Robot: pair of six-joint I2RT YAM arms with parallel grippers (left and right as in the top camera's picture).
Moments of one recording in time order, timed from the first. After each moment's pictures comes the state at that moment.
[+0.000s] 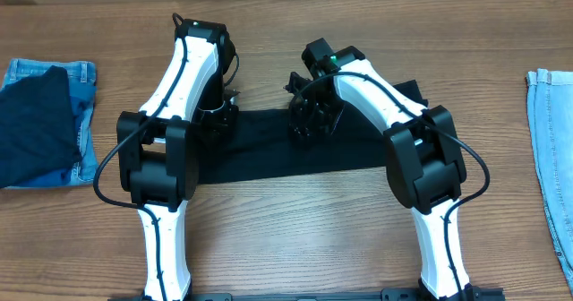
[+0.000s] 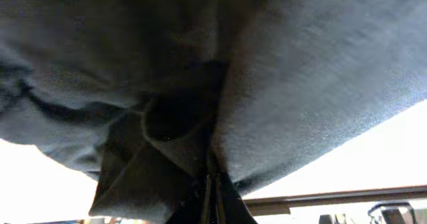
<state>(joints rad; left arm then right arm) -0.19 2.30 1.97 -1.69 -0.04 0.04 0.43 2.33 1.84 -1.10 -0.41 -0.04</state>
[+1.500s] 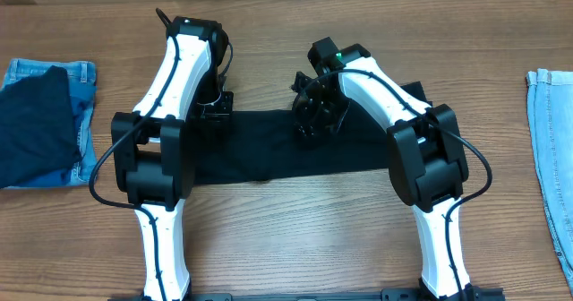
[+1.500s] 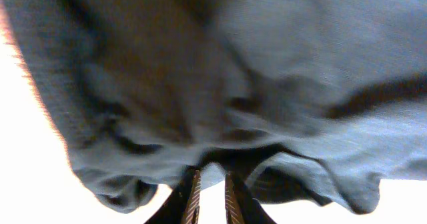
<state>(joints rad) -0.16 2.30 1.99 -1.57 -0.02 -0.17 0.41 2.33 1.86 -1.16 -0.41 -0.04</state>
